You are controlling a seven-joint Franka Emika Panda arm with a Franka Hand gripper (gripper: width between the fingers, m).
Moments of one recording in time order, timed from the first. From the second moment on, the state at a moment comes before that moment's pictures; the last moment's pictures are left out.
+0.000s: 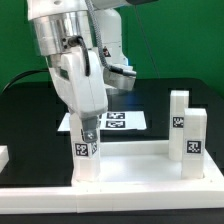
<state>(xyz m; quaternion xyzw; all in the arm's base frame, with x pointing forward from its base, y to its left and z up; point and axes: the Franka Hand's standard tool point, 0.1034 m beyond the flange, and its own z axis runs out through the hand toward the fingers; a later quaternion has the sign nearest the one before) 0.631 -0.051 0.100 -0.82 0.56 -0.02 0.09</state>
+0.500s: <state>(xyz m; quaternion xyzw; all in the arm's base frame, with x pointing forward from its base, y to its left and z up) 0.634 -0.047 0.105 -0.94 0.34 -0.02 0.05</state>
